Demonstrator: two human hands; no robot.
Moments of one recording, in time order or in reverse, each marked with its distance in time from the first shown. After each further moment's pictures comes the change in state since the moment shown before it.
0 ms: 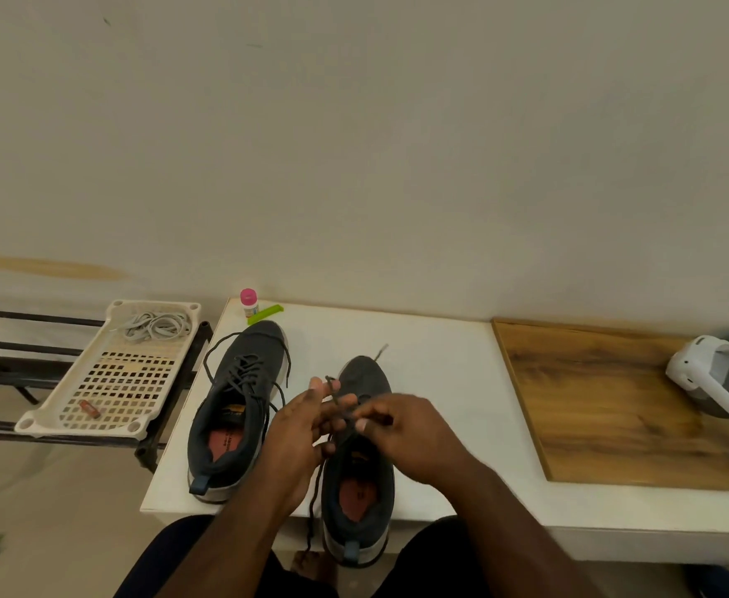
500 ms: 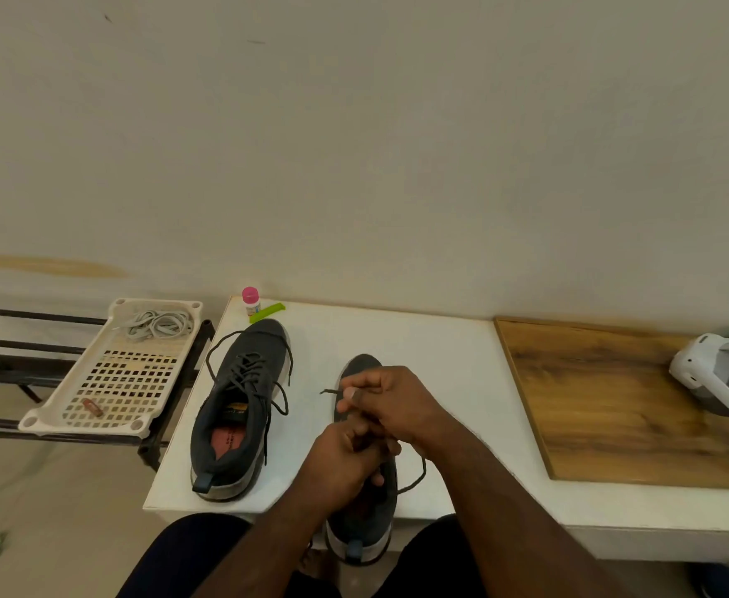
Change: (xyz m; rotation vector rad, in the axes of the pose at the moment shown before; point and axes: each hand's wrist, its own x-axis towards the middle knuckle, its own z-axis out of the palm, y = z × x) left_hand -0.018 -0.015 0.021 0.613 -0.218 0.159; right_hand 0.029 -0.016 0.000 0.476 -0.034 0.250
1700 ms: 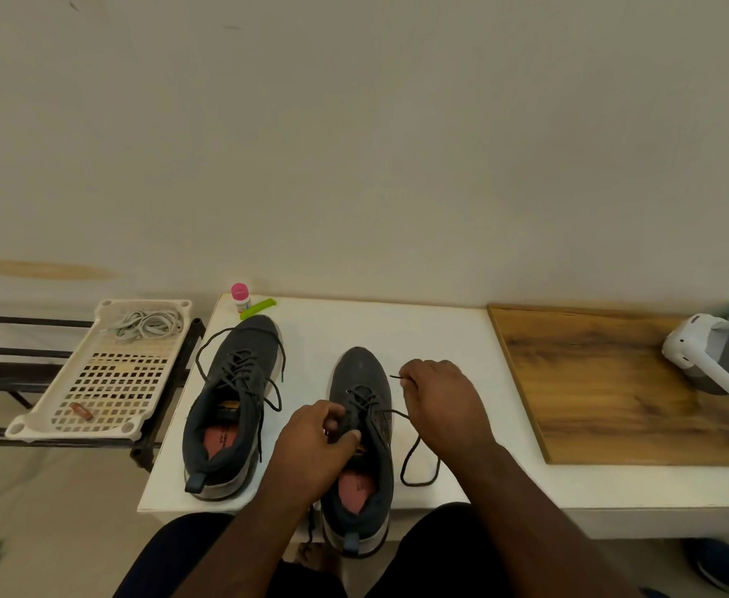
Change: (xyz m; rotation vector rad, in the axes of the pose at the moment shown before) left_hand 0.011 -0.023 -0.017 0.423 0.233 -0.026; right_hand -0.009 0.047 -0.035 -0.959 0.466 -0.278
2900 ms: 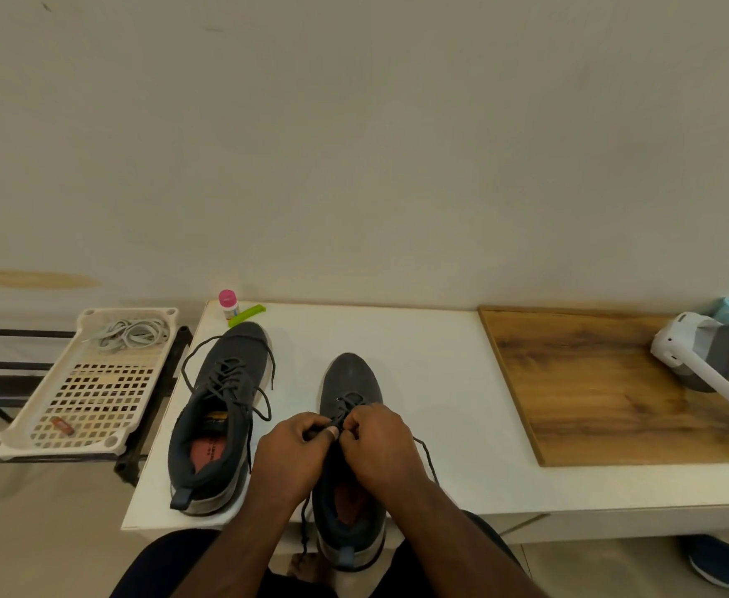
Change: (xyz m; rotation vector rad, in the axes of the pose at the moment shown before) left_hand 0.013 -0.010 0.002 -0.039 0.034 -0.063; right_hand -0.010 -0.053 0.046 0.259 -0.252 0.171
